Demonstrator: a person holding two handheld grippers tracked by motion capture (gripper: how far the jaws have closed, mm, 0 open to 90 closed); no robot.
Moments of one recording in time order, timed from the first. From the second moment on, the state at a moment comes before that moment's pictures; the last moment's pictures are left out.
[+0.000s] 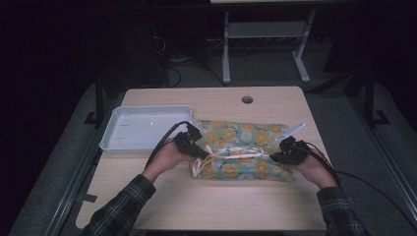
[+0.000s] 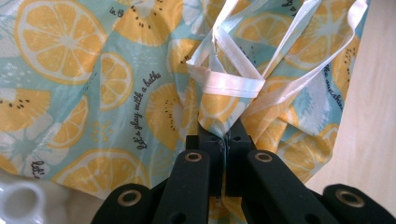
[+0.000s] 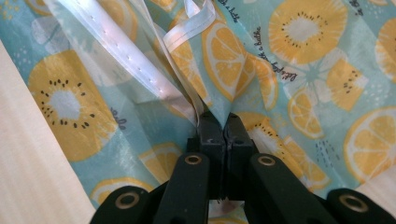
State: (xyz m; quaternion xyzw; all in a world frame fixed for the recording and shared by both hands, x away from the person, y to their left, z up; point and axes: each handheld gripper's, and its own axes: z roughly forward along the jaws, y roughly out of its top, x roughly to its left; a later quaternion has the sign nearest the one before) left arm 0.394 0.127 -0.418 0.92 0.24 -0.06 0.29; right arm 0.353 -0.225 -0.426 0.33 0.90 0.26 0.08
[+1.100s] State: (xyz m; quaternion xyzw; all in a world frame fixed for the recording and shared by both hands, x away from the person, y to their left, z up) left arm 0.389 0.137 -0.446 0.91 0.29 -0.11 0.29; right arm 0.349 -0.215 -0.448 0.33 0.92 0.22 0.07
